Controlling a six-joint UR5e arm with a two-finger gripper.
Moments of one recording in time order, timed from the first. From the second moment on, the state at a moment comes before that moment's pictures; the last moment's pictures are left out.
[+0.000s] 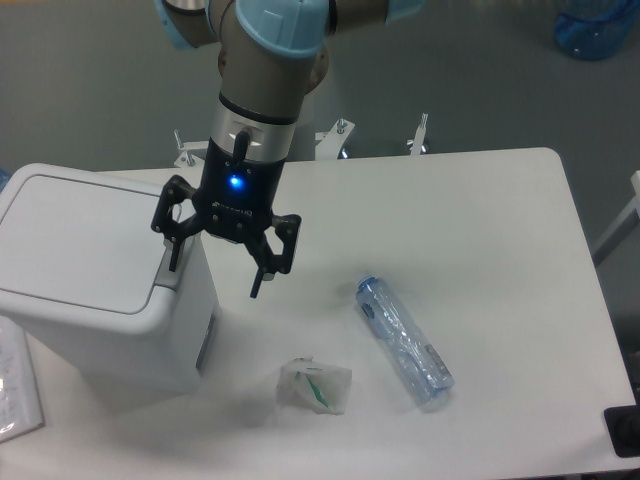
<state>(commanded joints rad) 2.33 -1.71 -1.55 -1.04 1.13 0.47</state>
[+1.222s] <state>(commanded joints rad) 2.33 -1.71 -1.59 -0.98 1.14 0.47</state>
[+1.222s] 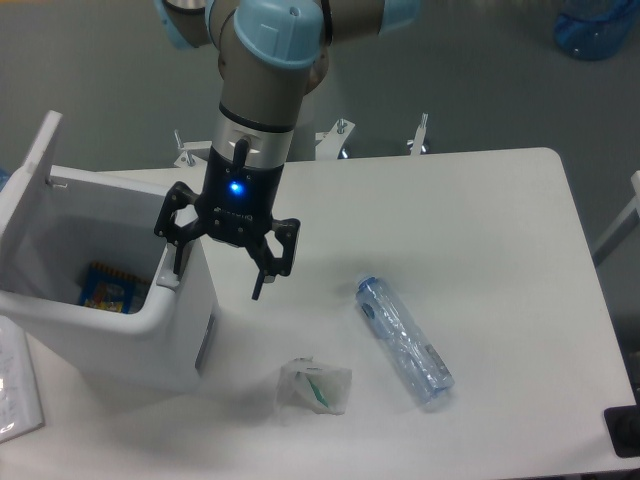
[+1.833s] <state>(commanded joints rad) 2.51 -1.77 -1.59 -0.94 1.15 0.63</state>
